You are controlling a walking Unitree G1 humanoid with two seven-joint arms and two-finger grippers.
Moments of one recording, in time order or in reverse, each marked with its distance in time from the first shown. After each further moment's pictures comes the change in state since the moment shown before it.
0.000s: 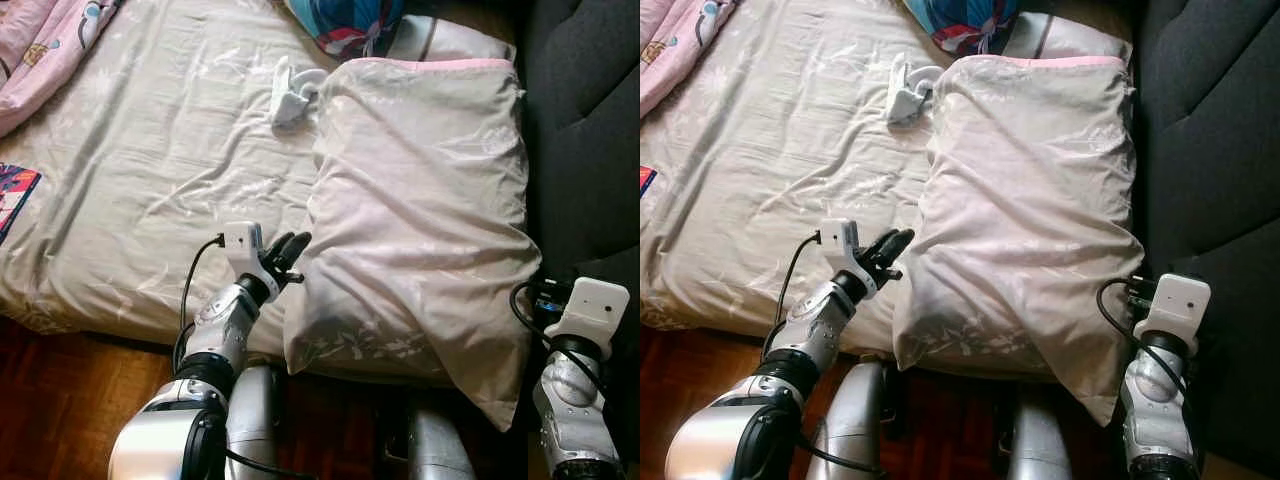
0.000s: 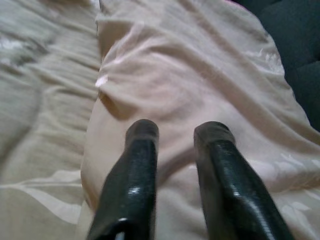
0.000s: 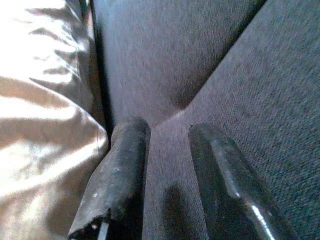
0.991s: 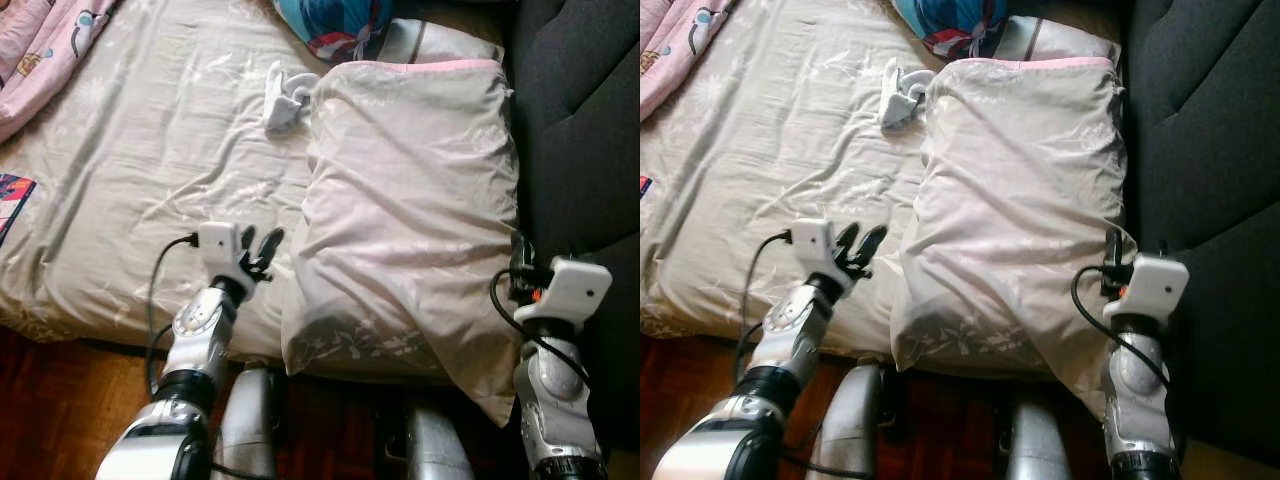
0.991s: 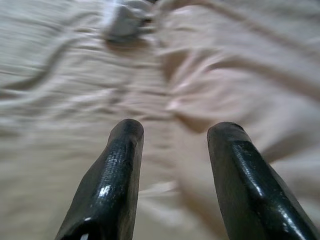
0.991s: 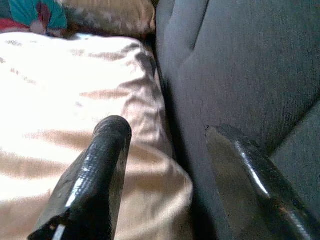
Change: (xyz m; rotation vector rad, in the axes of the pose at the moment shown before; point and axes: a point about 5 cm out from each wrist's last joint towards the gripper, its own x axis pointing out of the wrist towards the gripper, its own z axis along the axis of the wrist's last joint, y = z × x) left arm -0.034 0.029 0.011 0.335 -0.067 0.223; right arm -0.015 0.031 0.022 0.194 -0.121 0.265
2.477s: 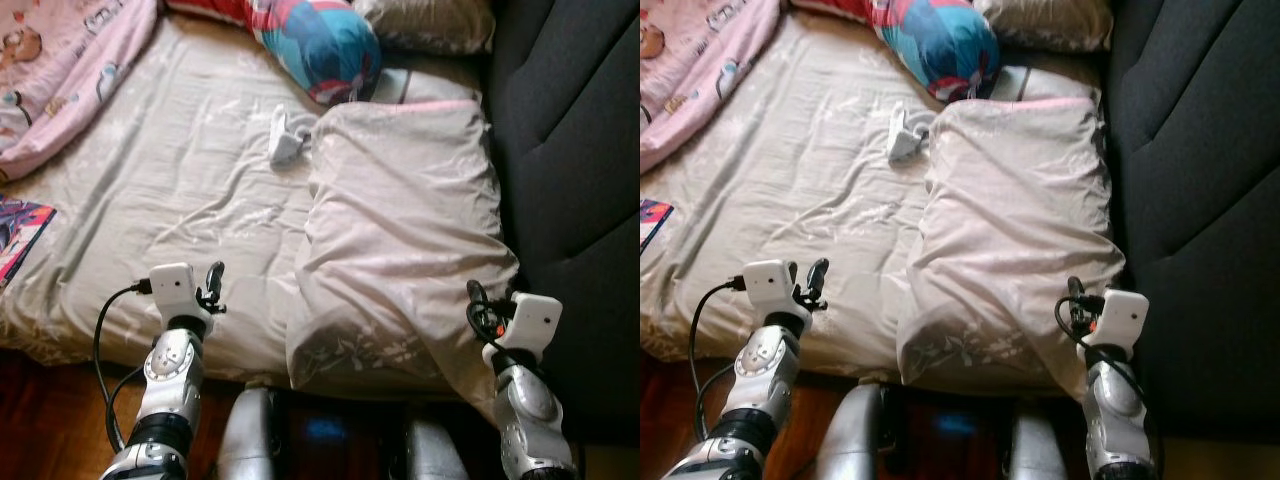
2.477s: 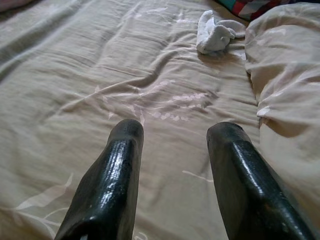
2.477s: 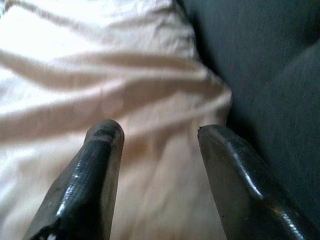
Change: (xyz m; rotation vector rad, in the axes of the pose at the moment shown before) left arm -0.039 0.033 -0.032 -0.003 0.071 0.329; right arm -0.023 0.016 -0.061 0.102 0.312 0.127
